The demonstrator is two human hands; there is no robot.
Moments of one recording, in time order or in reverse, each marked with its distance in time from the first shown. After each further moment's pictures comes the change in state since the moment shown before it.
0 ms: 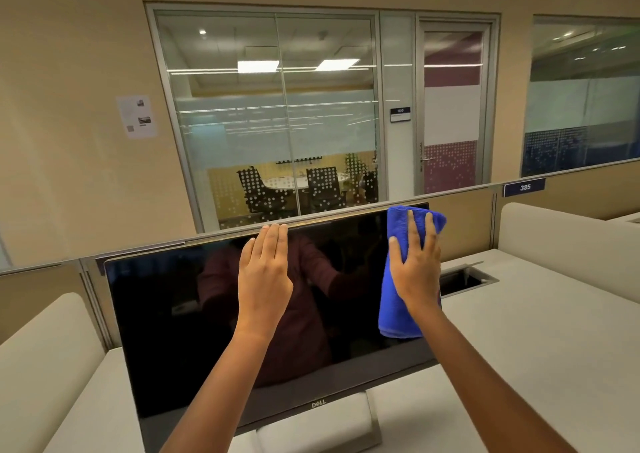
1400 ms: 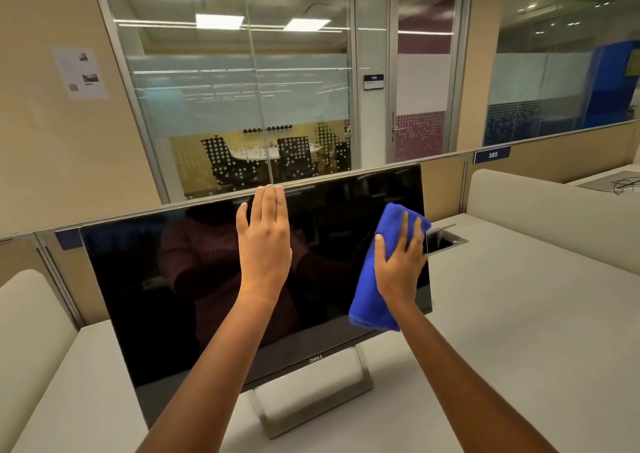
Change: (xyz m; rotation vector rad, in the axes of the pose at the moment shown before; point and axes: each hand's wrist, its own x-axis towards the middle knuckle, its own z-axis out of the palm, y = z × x) left_hand -0.007 -0.001 0.009 0.003 -0.016 0.022; right_hand -0.068 0.002 0.021 0.076 0.011 0.204
